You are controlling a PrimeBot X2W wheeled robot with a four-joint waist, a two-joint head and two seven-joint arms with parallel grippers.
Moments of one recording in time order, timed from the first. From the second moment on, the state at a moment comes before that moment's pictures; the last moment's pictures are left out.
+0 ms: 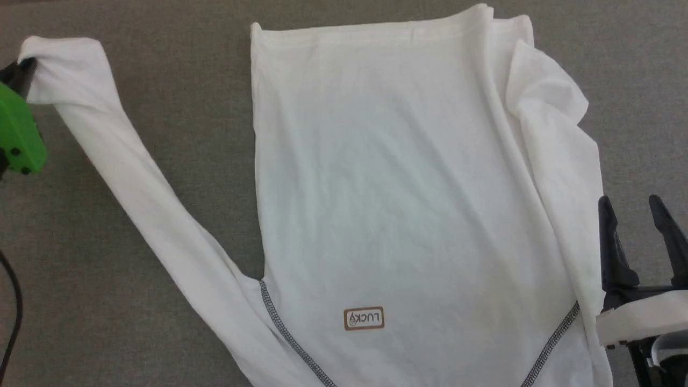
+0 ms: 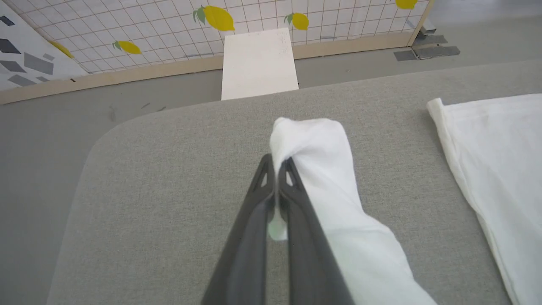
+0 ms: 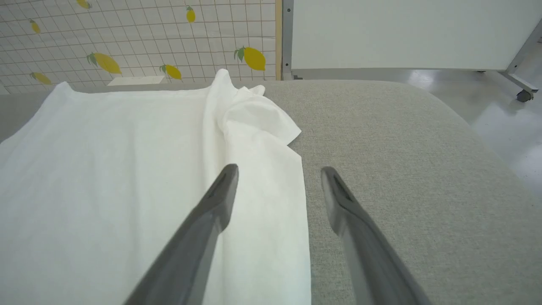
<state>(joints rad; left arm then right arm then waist) -0.68 0.71 -0.17 0.18 -0.63 -0.02 0.51 0.04 -0.06 -0.18 -0.29 0.12 0.13 0.09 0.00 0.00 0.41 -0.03</state>
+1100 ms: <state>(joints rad) -0.31 0.58 -0.17 -0.56 -0.92 0.15 0.60 0.15 -0.05 -0.36 -0.32 0.14 0.13 0.12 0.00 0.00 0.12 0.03</state>
